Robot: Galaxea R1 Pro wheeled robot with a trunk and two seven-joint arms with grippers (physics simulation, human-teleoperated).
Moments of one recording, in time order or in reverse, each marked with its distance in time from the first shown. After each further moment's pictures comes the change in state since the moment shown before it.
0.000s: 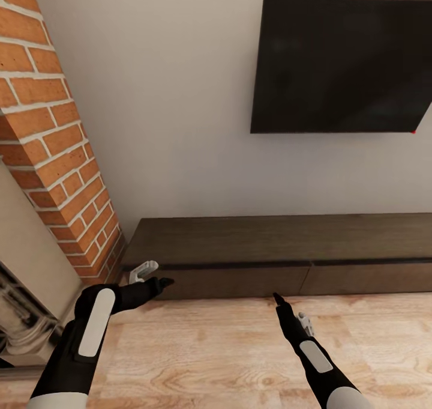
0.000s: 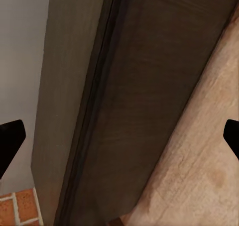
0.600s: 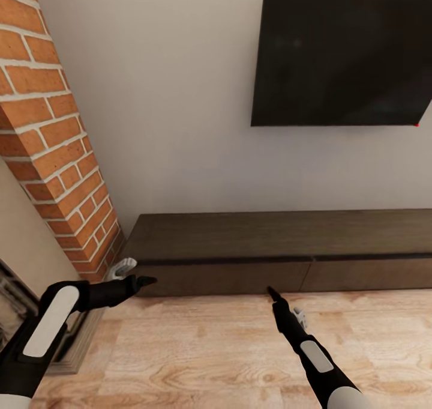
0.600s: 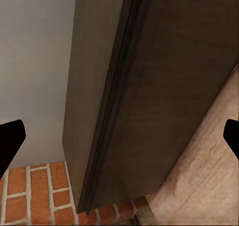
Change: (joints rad) left arm 0.000 0.314 -0.145 0.005 0.424 0.003 0.001; right arm -0.001 -0.003 -0.001 0.001 0.000 0.101 0.160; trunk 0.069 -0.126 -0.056
